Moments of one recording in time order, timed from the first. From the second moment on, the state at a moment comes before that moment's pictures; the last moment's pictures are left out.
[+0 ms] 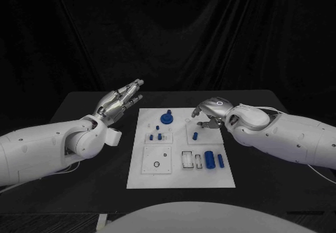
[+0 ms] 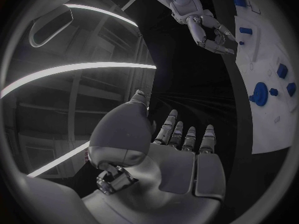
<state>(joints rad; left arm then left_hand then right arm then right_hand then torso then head) 1.15 -0.98 -0.21 1.53 -0.07 -0.11 0.67 1.13 0.05 -0.13 0.29 0.16 0.42 -0.01 0.05 0.04 0.03 -0.05 0.22 0.03 0.00 0.06 0.00 0.00 0.15 0.01 0.23 0.01 0.11 1.17 -0.63 -0.21 1.27 -1.74 -0.37 0.00 1.48 -0.20 0.32 0.24 0.32 0.88 0.09 0.14 0.19 0.83 0.10 0.32 0.27 1.32 0.00 1.07 1.03 0.17 1.19 0.10 0.48 1.31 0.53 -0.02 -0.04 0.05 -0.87</state>
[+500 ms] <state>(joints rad) 1.15 -0.98 -0.21 1.54 -0.06 -0.08 0.68 1.23 0.10 -0.16 0.29 0.28 0.42 0.02 0.05 0.04 0.03 -0.01 0.26 0.03 0.01 0.10 0.02 0.01 0.16 0.01 0.27 0.01 0.12 1.17 -0.59 -0.21 1.21 -1.68 -0.33 0.02 1.43 -0.21 0.34 0.23 0.34 0.88 0.10 0.14 0.20 0.87 0.10 0.33 0.26 1.33 0.00 1.11 1.06 0.17 1.21 0.11 0.52 1.31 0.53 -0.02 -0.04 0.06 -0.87</state>
